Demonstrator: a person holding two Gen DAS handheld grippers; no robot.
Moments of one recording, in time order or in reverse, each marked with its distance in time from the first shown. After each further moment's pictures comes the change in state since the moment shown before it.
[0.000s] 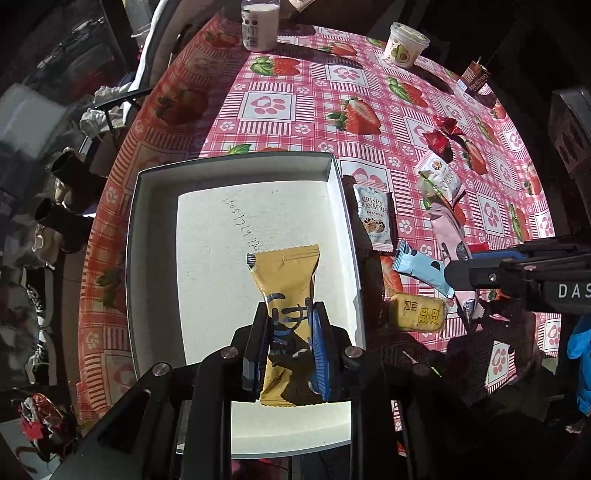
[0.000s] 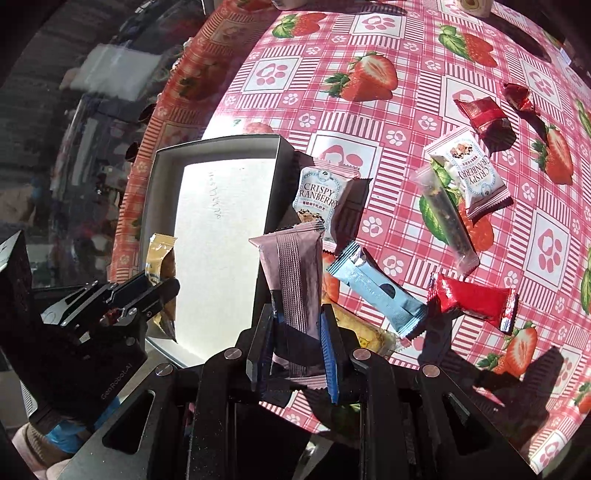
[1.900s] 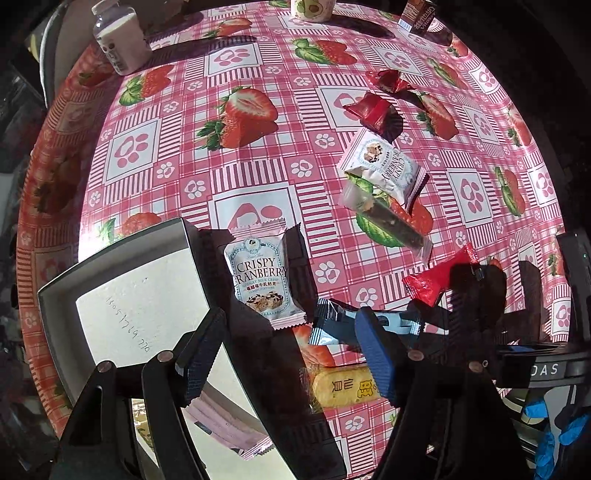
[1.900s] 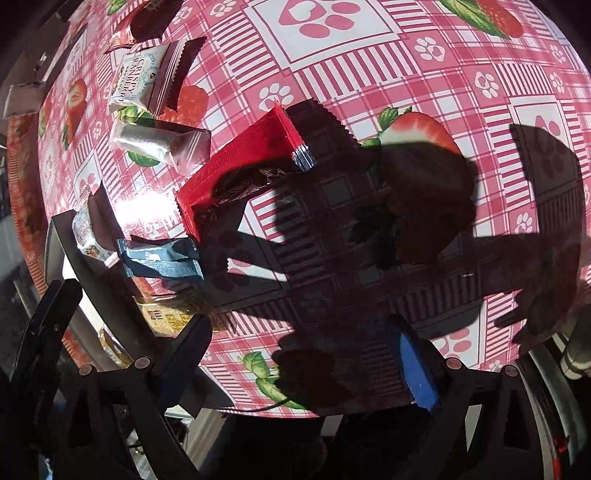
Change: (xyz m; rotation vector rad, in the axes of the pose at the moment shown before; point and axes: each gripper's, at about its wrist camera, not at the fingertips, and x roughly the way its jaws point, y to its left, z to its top) left arm 0.077 -0.117 0.083 0.245 0.115 -0.010; right arm 0.054 -0.146 -0.085 0.784 0.120 -0.020
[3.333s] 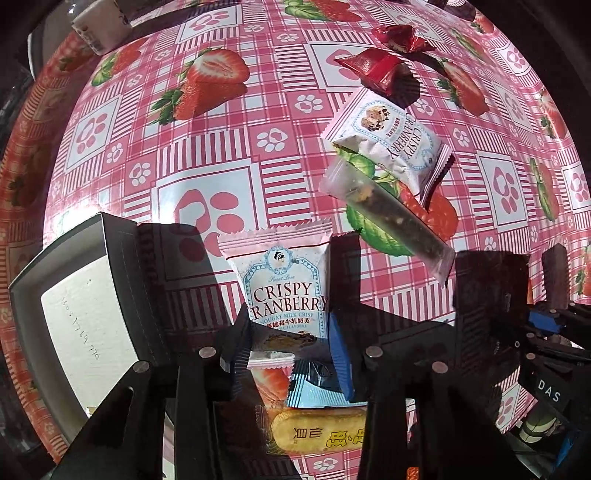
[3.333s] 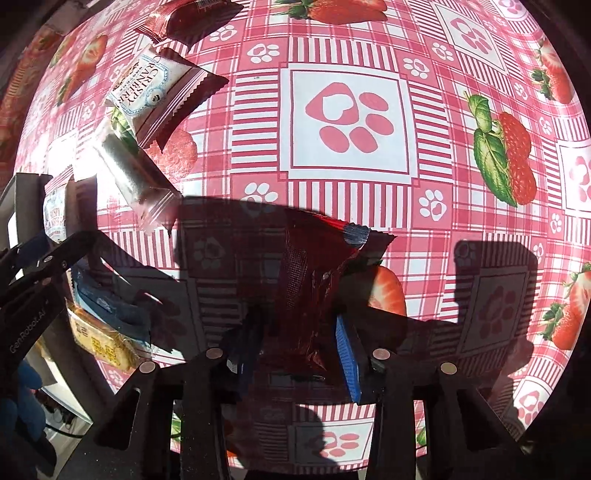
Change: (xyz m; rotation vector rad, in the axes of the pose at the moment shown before) left arm 0.054 -0.041 0.005 -0.030 0.074 0.040; right arm -0.009 -0.134 0.102 -0.384 -0.148 -0.295
